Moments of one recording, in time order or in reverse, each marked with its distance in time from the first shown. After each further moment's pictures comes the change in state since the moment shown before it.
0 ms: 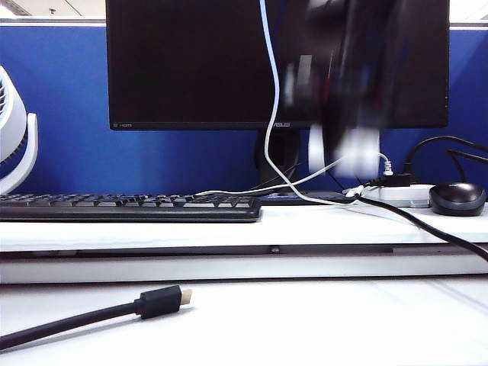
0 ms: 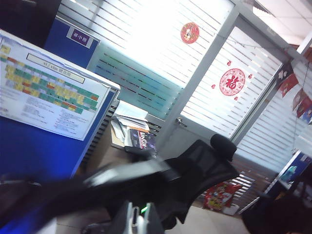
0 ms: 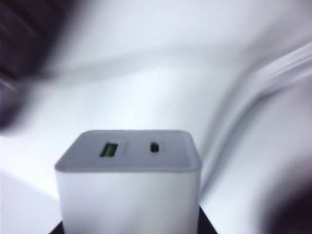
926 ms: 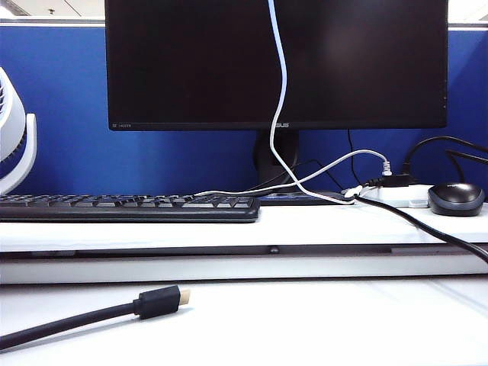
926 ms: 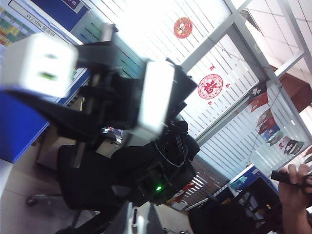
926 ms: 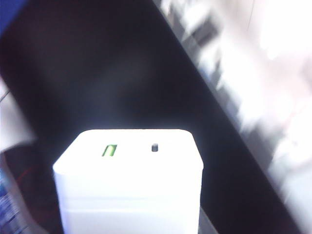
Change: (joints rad) left arm -0.001 0.000 0.000 -0.008 0.049 -0.260; right arm 0.000 -0.667 0.007 0.611 -0.010 -0.802
